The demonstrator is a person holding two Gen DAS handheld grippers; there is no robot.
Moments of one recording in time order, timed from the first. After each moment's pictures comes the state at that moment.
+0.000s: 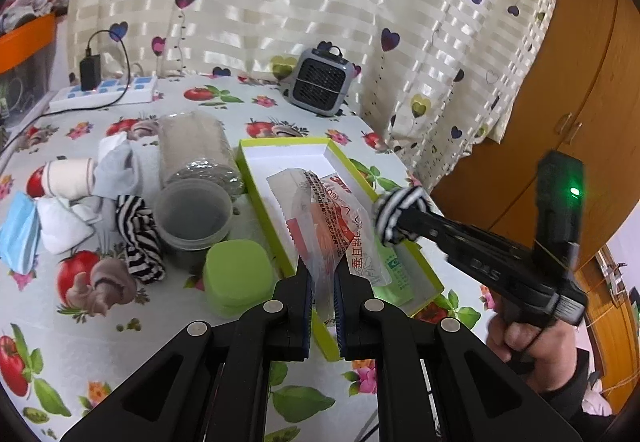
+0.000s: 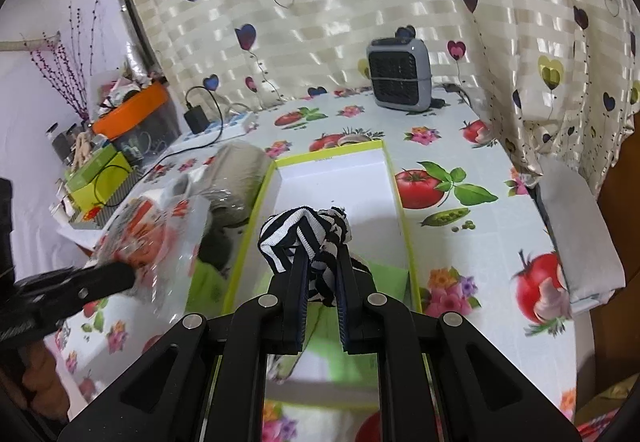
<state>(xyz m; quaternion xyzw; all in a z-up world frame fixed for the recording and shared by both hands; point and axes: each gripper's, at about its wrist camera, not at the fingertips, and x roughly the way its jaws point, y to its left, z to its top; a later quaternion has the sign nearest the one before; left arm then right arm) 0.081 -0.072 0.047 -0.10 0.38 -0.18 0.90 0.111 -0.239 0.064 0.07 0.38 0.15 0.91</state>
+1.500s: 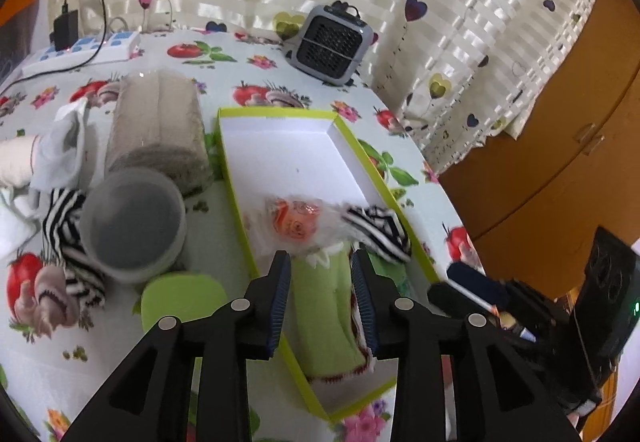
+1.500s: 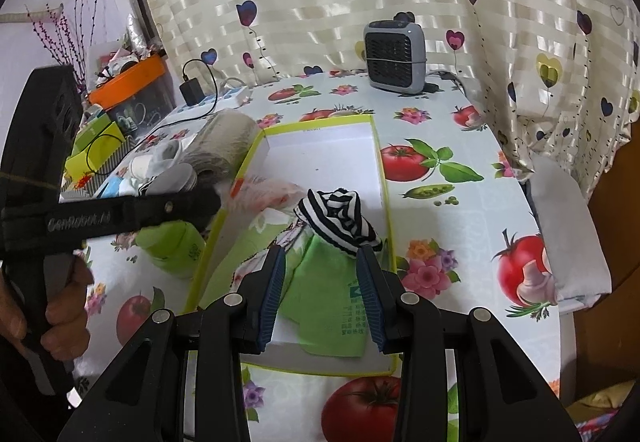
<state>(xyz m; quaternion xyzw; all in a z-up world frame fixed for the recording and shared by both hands) 0.145 -0.101 0.012 -0.12 0.45 -0.18 0.87 0.090 -0.250 0.053 0.03 0.39 0.15 0.91</state>
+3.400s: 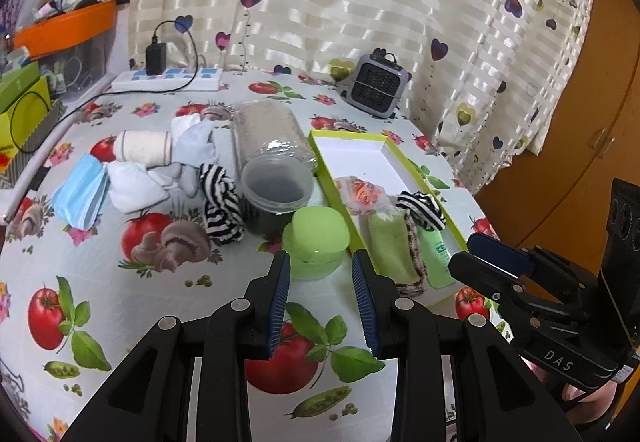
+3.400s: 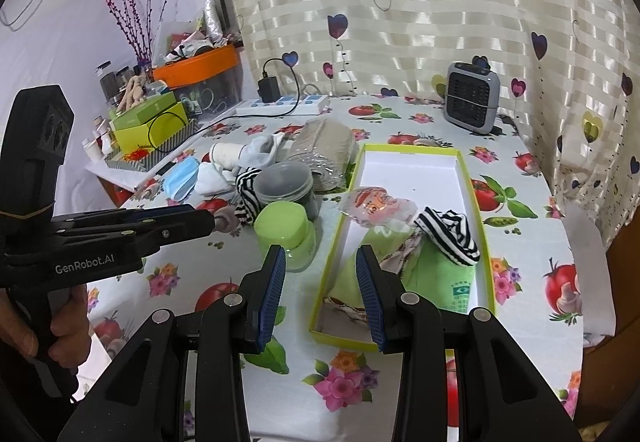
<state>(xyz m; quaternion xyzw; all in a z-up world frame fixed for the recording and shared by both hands) 0.042 -0.024 0.043 -0.10 0.39 -0.10 0.91 0.037 -0.171 0.087 -0.02 0.36 0.23 0.91</state>
